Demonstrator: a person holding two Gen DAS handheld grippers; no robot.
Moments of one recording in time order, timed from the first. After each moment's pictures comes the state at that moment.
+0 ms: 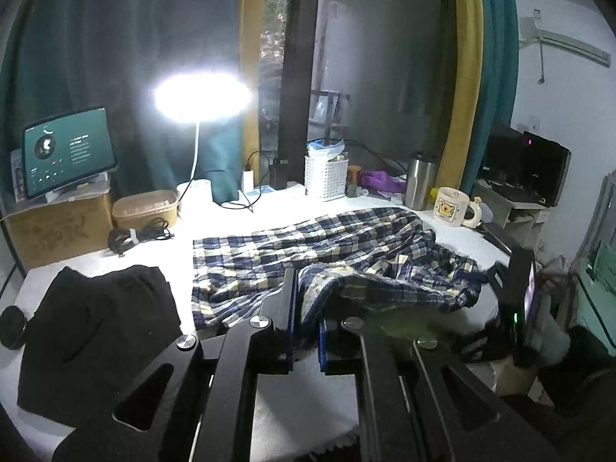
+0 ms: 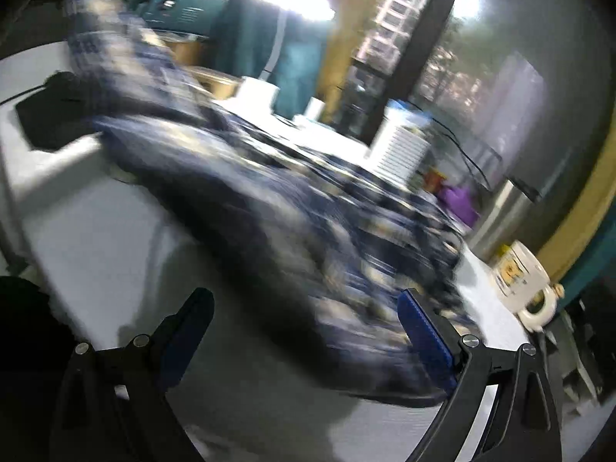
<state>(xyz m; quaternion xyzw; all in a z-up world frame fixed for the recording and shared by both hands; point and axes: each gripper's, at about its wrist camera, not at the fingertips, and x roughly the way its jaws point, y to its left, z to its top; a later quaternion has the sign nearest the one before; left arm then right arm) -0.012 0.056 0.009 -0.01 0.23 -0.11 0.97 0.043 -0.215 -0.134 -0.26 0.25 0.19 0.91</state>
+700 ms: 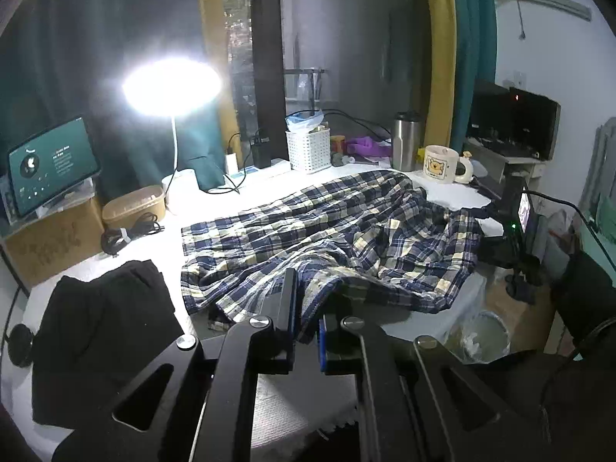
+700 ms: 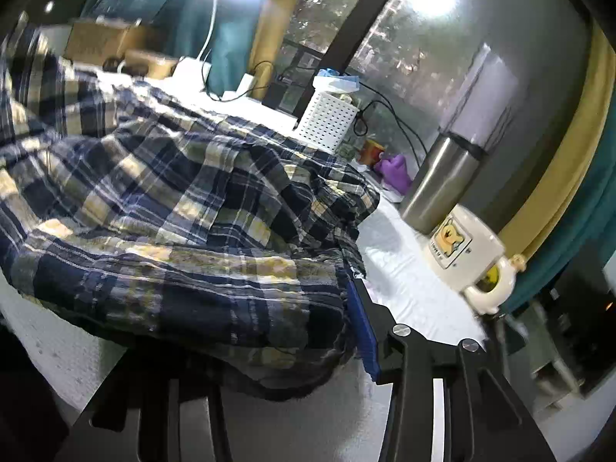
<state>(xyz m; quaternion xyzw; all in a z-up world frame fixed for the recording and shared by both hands) -0.016 0.030 -0.008 0.06 0.26 -0.13 0.95 0.086 -0.302 -0.148 -0.29 0.24 0.13 0.92</state>
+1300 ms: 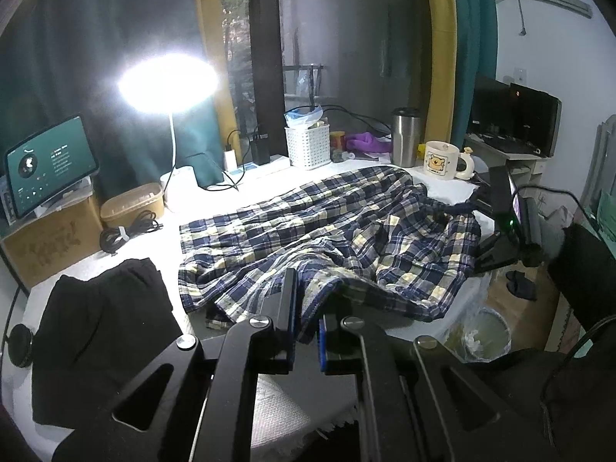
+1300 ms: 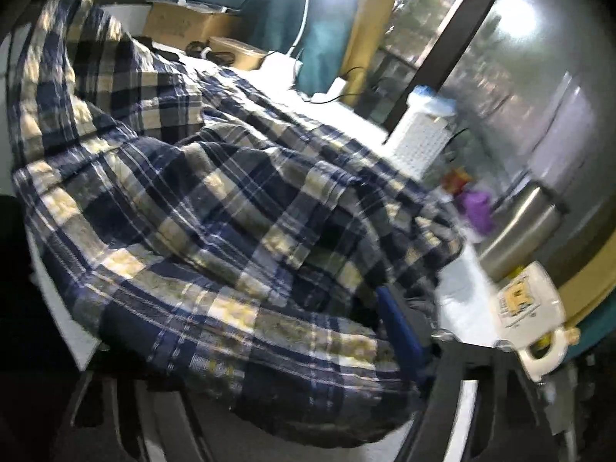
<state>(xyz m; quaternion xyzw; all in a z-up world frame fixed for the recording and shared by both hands) -0.013 0.026 -0.011 0.06 0.27 -0.12 0.95 0.101 -0.273 -0.139 -0.31 0.27 0.29 0.86</state>
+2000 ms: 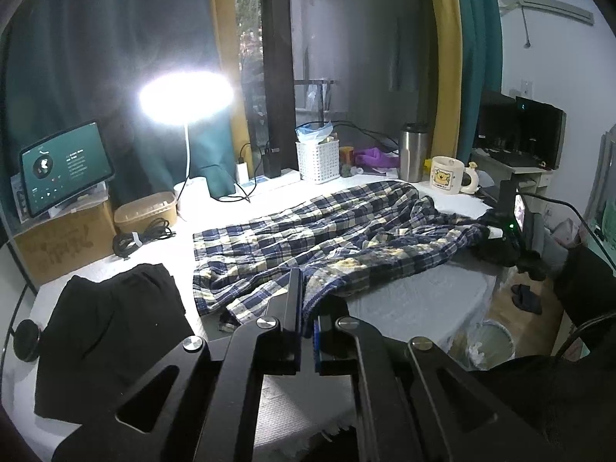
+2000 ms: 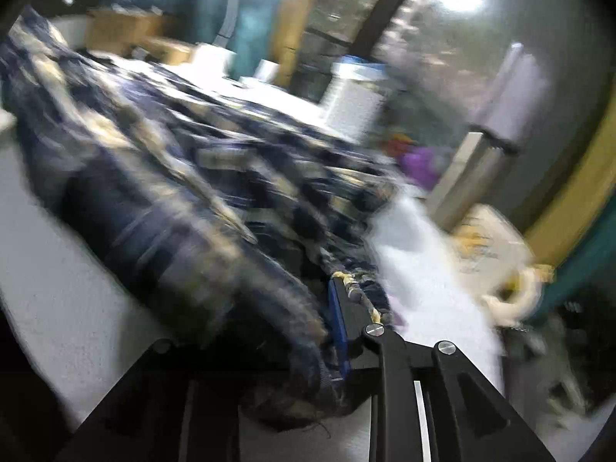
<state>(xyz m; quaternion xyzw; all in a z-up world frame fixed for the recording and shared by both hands) -0.027 0.036 -0.005 0.05 0.24 -0.11 0.96 0.104 -0.313 -0.149 -0.31 0.26 0.15 0.90</state>
